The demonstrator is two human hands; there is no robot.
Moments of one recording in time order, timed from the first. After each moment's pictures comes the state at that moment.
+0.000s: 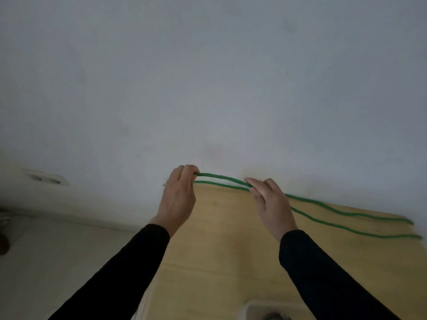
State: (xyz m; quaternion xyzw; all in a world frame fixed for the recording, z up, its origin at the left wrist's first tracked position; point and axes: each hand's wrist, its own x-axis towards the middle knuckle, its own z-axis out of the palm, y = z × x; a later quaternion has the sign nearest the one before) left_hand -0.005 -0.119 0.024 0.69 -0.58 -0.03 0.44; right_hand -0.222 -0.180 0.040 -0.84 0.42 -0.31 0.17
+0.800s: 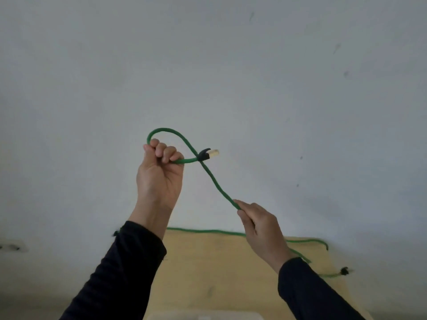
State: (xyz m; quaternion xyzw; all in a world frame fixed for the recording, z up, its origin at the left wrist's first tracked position) left_hand -0.224 -0.099 0.271 0.03 -0.15 -0.51 0.85; right_hand -0.431 -0.127 0.168 -0.83 0.36 -0.42 0.14
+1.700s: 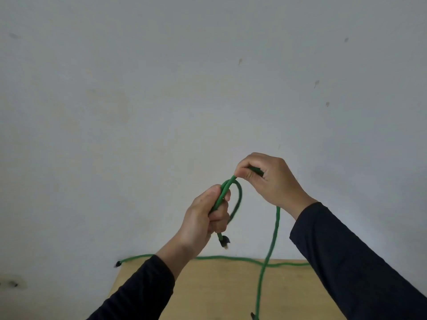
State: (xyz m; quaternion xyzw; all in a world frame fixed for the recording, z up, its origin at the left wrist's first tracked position) left_hand -0.276 -0.073 0.270 0.32 -0.53 -0.50 0.61; right_hand -0.427 -0.150 0.328 -0.85 0.24 -0.45 0.12
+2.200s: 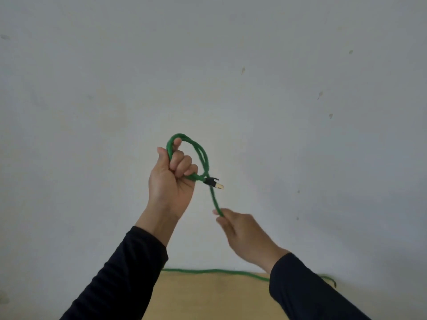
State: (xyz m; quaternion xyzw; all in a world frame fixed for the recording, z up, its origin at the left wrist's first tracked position) left_hand -0.228 -0.119 0.335 0.07 -0.29 -0.54 0.79; right_hand -0.388 -0.142 0.256 -0.88 0.35 -0.28 0.17
